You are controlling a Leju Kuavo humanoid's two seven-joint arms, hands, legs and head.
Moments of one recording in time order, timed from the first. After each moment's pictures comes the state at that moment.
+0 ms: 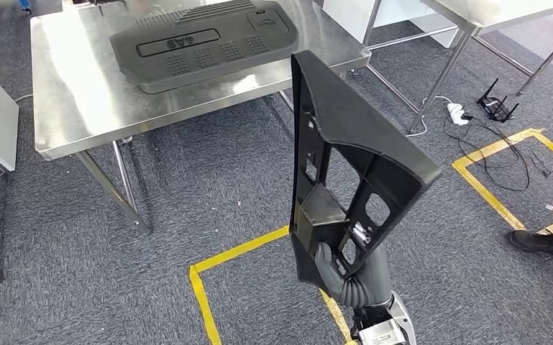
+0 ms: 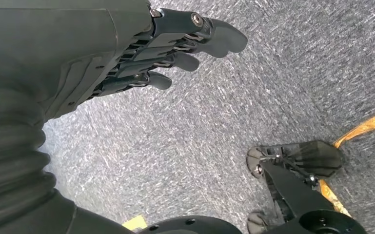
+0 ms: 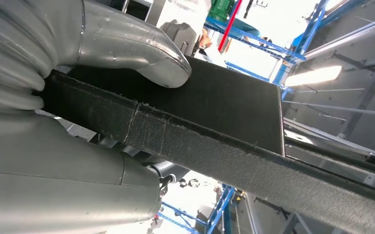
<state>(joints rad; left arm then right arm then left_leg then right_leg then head) -0.03 0.01 -0.28 -0.17 0.09 0.14 -0.07 0.17 0.01 0.40 -1.86 0.28 -0.25 -0.57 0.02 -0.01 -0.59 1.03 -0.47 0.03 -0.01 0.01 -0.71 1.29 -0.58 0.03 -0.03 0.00</state>
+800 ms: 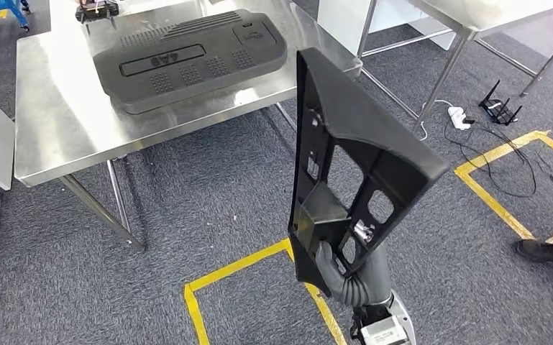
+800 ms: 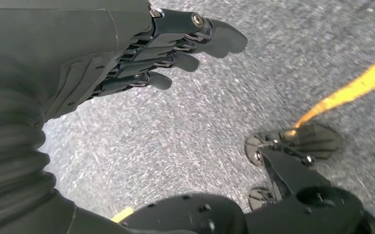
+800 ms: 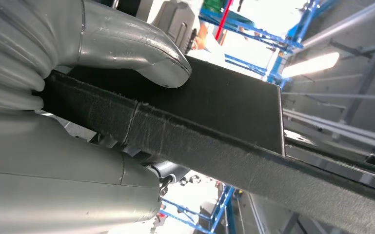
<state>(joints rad) -0.03 0.02 -0.28 -0.16 0.09 0.14 -0.07 0.17 0.01 0.40 -1.86 0.27 -0.25 -0.57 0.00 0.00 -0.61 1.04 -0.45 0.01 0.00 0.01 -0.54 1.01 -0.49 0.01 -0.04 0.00</state>
